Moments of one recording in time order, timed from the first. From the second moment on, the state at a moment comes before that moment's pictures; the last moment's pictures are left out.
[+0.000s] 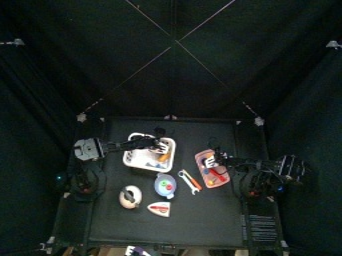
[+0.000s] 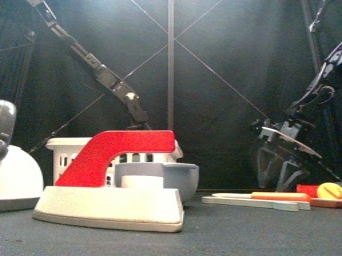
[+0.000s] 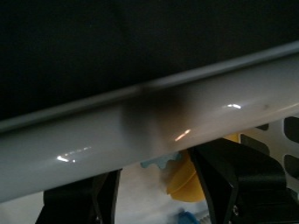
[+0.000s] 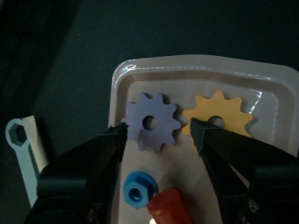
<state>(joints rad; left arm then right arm) 0.43 0.32 0.29 0.15 0.68 -0.88 -0.49 -0.23 1.10 -0.50 0.10 1.16</state>
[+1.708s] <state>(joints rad) 0.42 0.34 0.27 0.22 0.69 -0.87 -0.46 -0.15 1.04 -0.51 0.10 1.15</state>
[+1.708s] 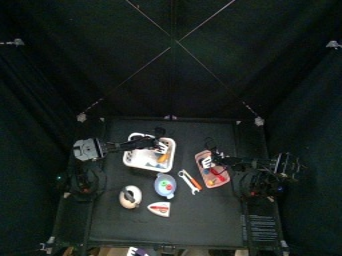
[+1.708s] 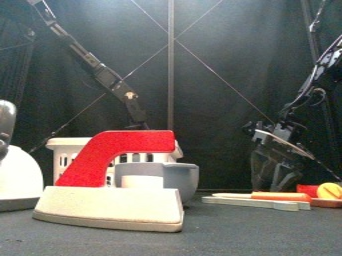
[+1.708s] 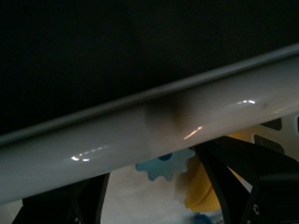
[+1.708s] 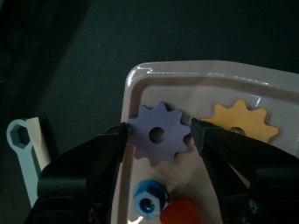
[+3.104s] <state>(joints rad) 0.42 0.29 0.28 0.20 0.74 -0.87 -0.45 -0.15 1.04 -0.52 0.10 1.16</state>
